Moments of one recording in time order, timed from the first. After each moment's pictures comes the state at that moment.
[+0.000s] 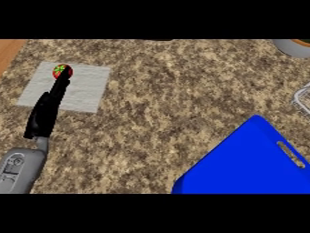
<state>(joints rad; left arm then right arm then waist) -0.28 0.33 -0.10 -1.37 -0.08 0.15 0.07 -1.23 -0.92 0.91 -0.88 0.31 -0.66 1.27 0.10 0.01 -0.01</state>
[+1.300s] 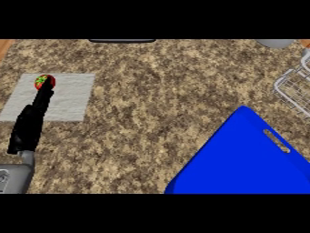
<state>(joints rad) -0.16 0.34 -0.03 -1.43 -0.09 0.17 0.06 -1.27 -0.85 0.90 -0.41 0.39 -0.34 1.02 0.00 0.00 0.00</state>
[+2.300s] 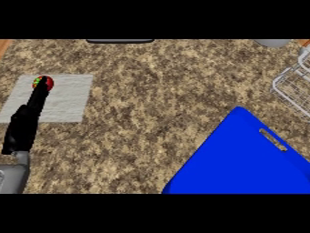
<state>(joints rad) -0.15 0.33 0.01 -1.44 -0.10 0.14 0.07 -1.00 -0.86 0.52 -0.52 0.22 -0.49 0.89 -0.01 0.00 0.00</state>
